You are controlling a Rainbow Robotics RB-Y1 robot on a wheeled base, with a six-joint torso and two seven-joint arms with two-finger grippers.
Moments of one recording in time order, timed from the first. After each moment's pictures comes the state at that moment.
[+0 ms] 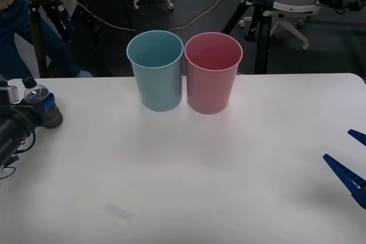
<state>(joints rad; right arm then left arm) 0.35 -0.40 -0.52 -1.66 0.96 -1.22 0.00 -0.38 0.51 0.28 -0.80 -1.01 -0.49 -0.24</state>
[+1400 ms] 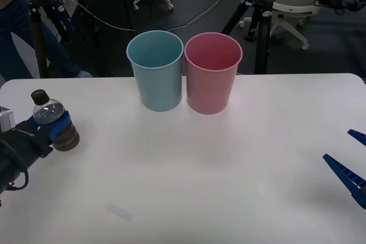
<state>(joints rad) 0.35 -0.40 -0.52 -1.66 0.96 -1.22 0.00 0.25 0.66 0.07 -1.73 -0.88 -0.39 -0.01</state>
